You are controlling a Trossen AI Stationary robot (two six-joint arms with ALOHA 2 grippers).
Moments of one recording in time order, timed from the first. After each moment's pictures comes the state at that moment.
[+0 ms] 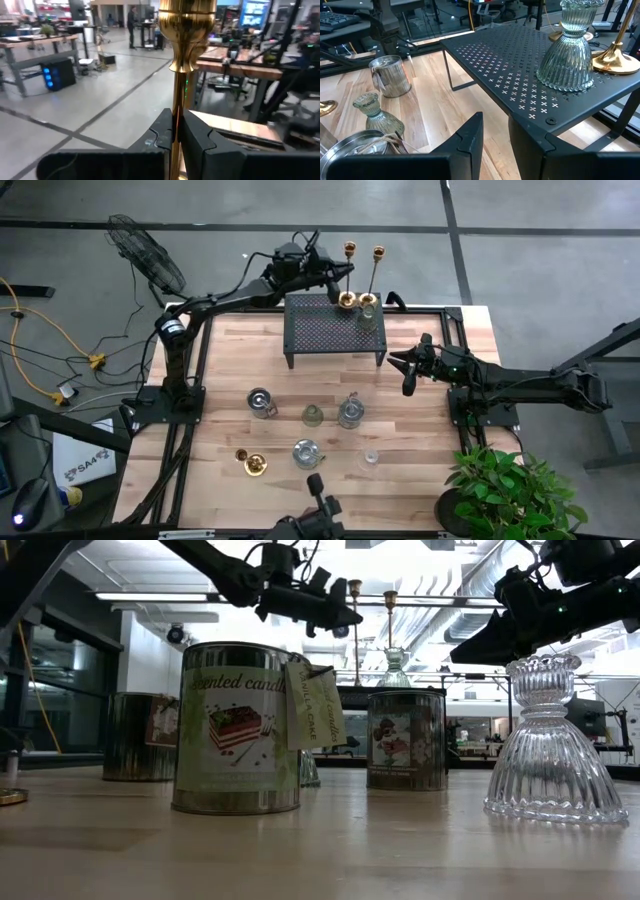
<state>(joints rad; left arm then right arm) 0.61 1.90 1.58 0.35 0.25 0.00 -0.26 0.64 0.24 0.17 0.16 0.13</state>
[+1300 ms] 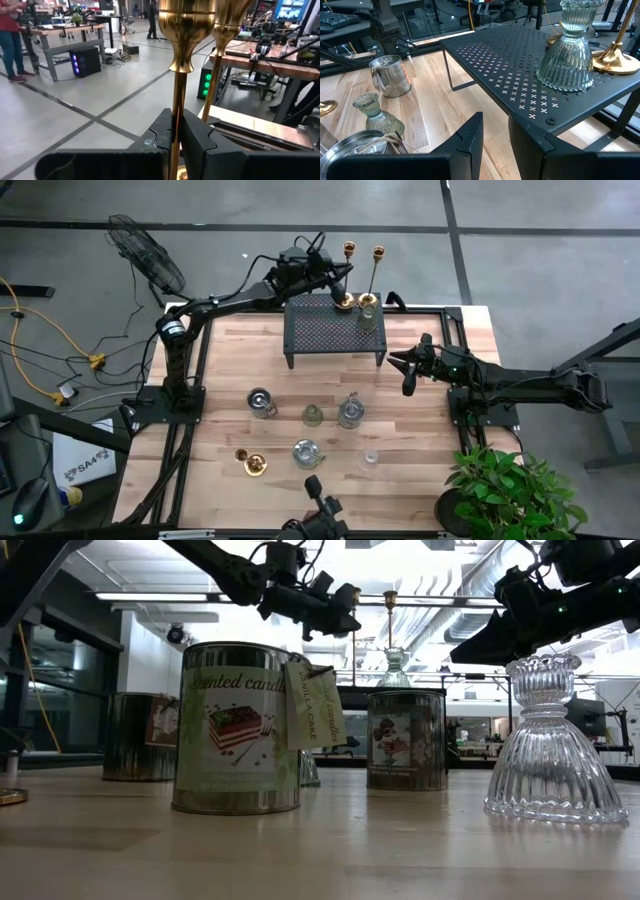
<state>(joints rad) 0.59 1.90 1.58 0.31 0.09 -0.03 -0.26 0.64 0.24 0.17 0.16 0.13</state>
